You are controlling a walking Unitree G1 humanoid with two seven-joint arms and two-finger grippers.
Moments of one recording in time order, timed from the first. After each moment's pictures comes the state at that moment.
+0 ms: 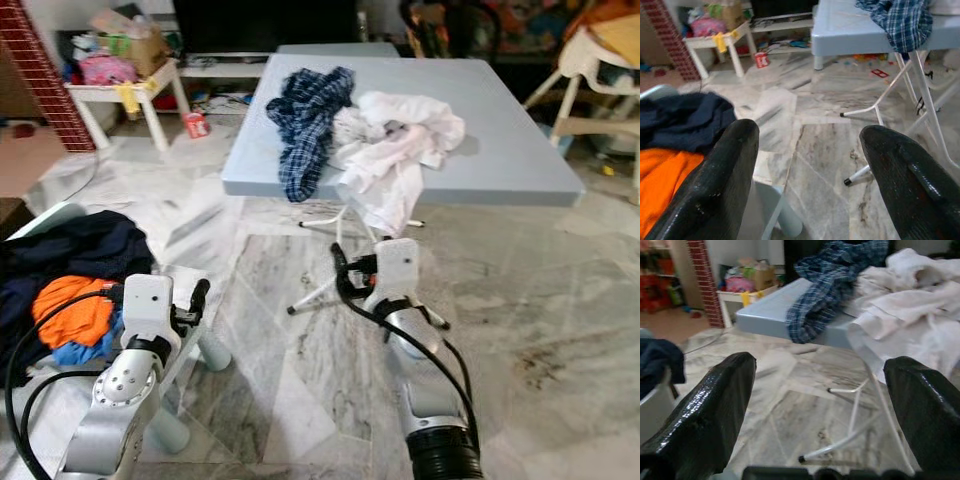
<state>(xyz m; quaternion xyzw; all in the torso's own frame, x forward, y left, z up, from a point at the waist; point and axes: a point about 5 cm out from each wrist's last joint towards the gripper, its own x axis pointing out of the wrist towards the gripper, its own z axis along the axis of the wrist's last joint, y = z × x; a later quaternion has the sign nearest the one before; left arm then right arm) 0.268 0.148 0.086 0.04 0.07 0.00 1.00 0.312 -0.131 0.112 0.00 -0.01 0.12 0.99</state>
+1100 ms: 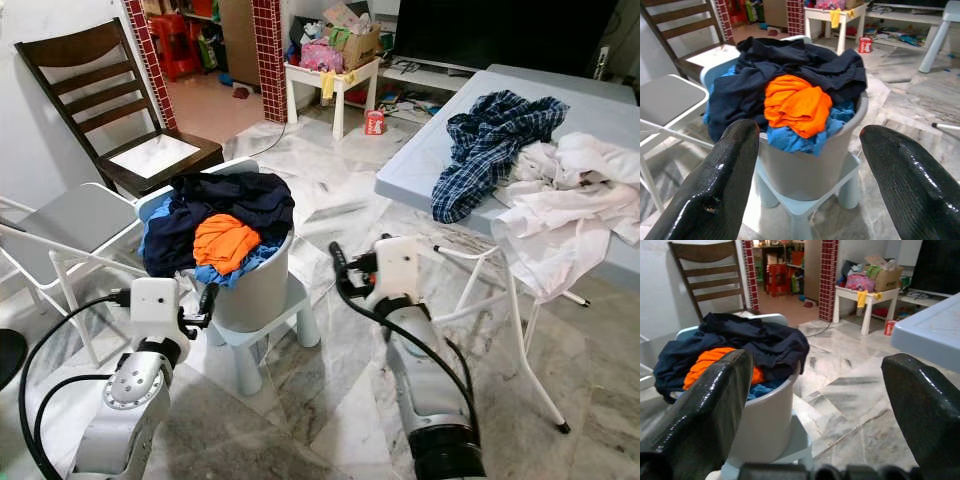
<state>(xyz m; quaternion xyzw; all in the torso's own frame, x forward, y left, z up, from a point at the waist) 0.270 0.148 0.083 0.02 0.08 0.00 1.00 0.313 -0.124 0.114 0.01 -0.01 0.14 0.99</state>
